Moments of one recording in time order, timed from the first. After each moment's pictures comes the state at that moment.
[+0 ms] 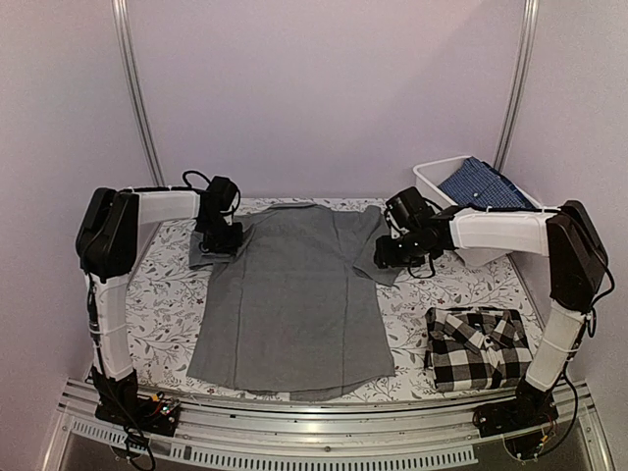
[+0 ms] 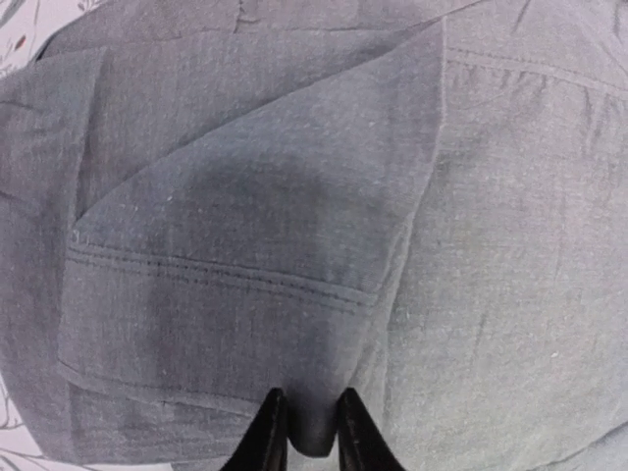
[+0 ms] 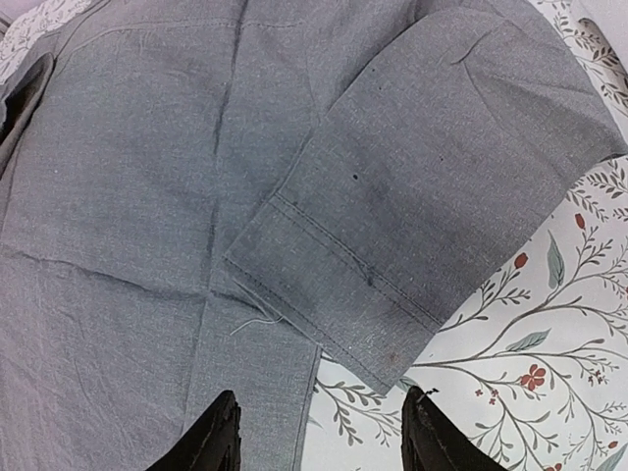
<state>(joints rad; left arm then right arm) -0.32 2.13 1.57 -0.61 -0.09 -0.38 0.63 1.82 1.28 -0.40 0.12 0.46</state>
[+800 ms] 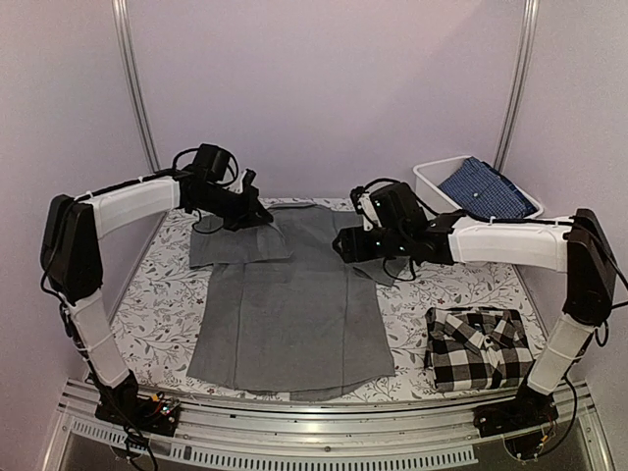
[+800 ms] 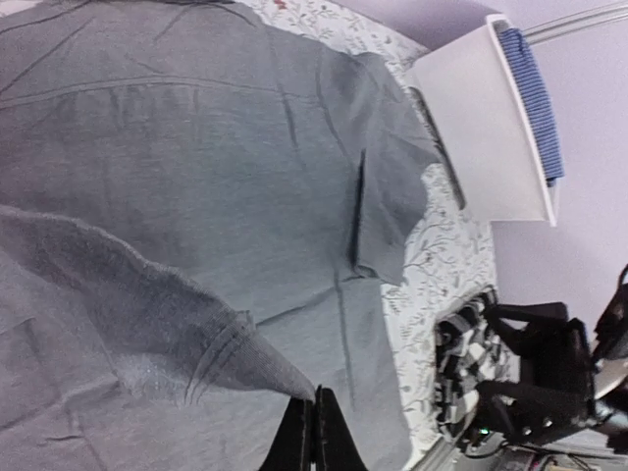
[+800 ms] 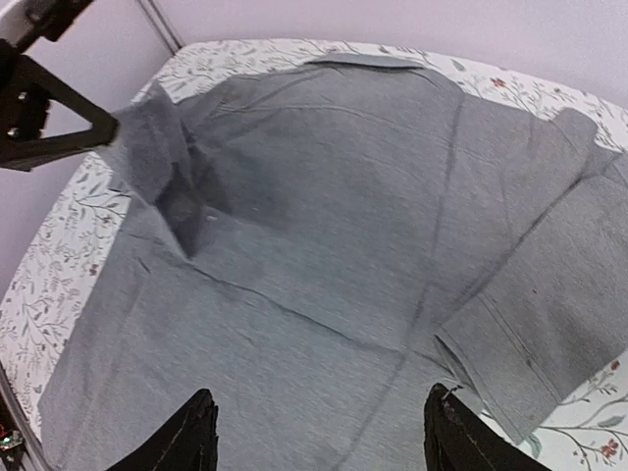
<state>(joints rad) -0.40 1.85 1.52 -0.49 0.45 -0.54 0.79 1.73 1.25 -0.17 0.11 0.39</state>
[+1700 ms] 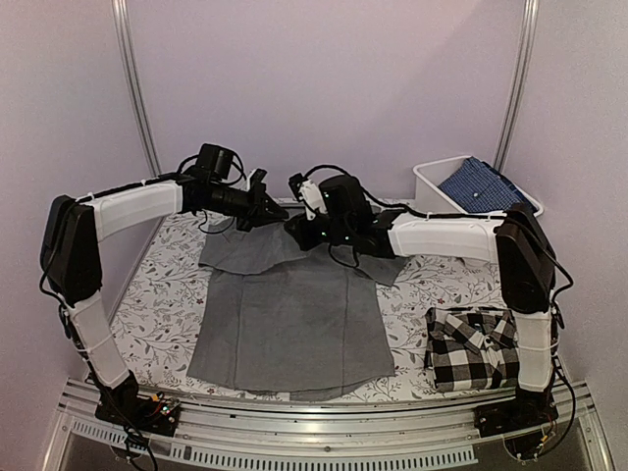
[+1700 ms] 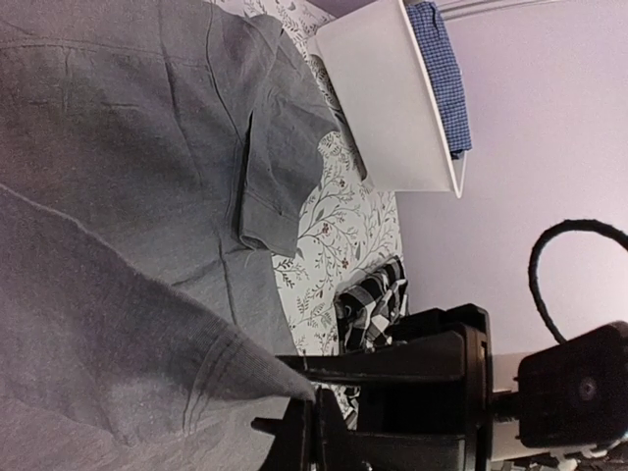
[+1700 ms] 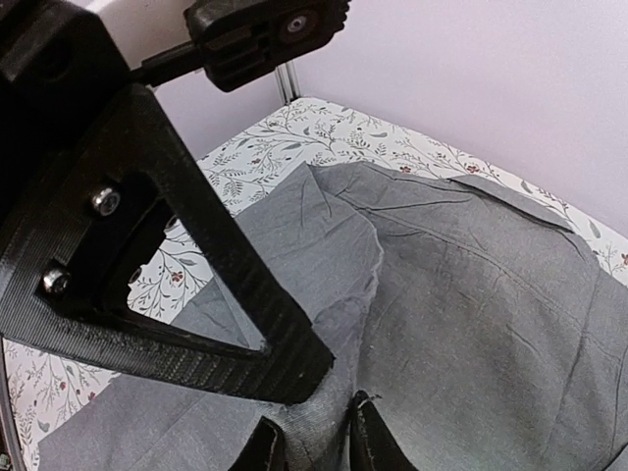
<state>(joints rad) -0.43 1.83 1.47 -0.33 0.70 -0.74 0.88 2.09 1.64 0.06 0.01 0.17</state>
